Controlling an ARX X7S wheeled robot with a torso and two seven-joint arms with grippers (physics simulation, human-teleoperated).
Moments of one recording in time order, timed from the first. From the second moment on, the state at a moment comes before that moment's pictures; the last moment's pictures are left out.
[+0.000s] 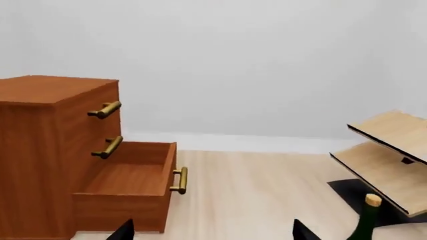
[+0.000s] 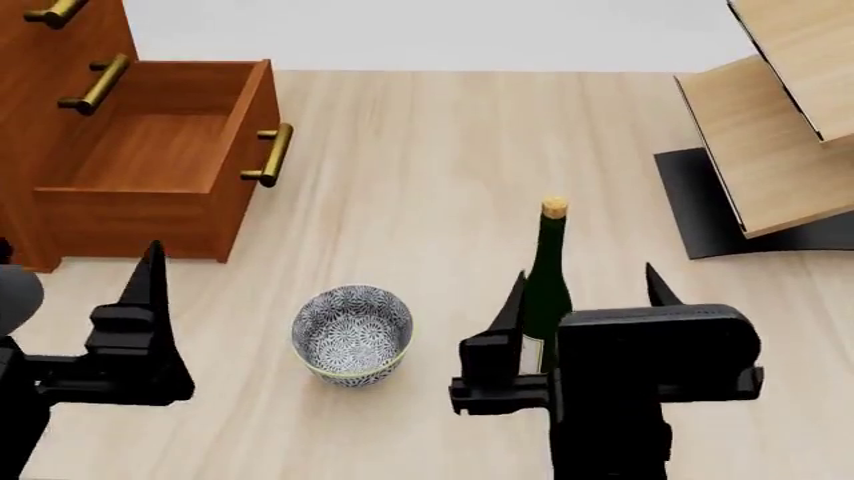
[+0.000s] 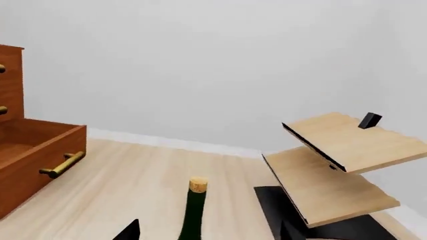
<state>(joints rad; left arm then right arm) -0.55 -0.19 -0.10 0.90 -0.90 -1.34 -0.65 0.36 0.17 -0.15 -0.36 0.06 0.60 0.16</state>
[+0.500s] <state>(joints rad) -0.86 -0.31 -0.13 0.83 -1.62 -1.44 -1.24 0.47 0.18 -0.15 -0.44 0.07 0.74 0.18</state>
